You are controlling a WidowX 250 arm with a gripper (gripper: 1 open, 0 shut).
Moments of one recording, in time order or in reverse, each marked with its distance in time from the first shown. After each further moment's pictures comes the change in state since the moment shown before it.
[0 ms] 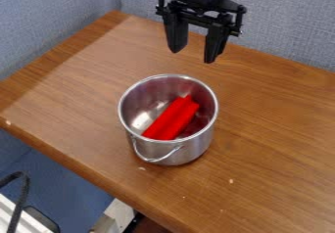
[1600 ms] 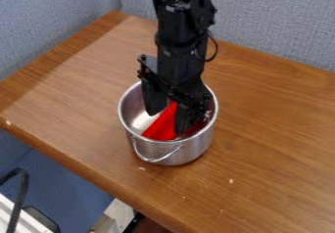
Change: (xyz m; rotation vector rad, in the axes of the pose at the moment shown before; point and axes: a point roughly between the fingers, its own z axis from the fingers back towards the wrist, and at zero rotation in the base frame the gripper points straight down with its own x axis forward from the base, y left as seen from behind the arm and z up) arm -0.050 0.001 -0.067 0.053 -0.001 -0.199
